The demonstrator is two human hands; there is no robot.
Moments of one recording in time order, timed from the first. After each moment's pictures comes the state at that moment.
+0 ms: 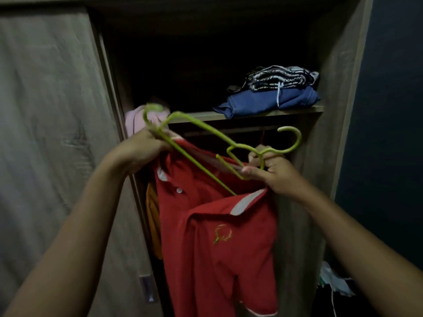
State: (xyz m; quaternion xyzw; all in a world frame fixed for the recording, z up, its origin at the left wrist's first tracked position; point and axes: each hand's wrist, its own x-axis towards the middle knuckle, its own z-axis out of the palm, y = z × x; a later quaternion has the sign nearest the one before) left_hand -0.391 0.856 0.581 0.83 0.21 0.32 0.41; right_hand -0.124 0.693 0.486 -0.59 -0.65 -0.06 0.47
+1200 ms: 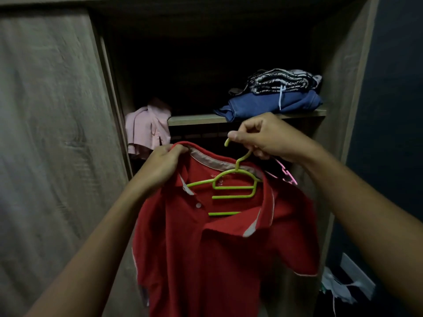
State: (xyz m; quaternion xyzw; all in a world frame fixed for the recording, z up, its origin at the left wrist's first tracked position) left_hand -0.365 0.842 0.548 0.77 0.30 0.39 0.40; right_hand -0.159 0.687 0.589 -0.62 -0.63 0.09 0.46
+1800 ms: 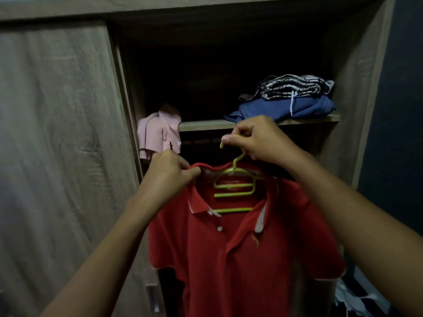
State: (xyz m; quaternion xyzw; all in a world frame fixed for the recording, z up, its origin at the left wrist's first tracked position) left_hand -0.384 0.831 0.548 0.87 0.29 0.39 0.08; right_hand -0.169 0.727 0.586 -0.63 -0.63 -0.08 0.45
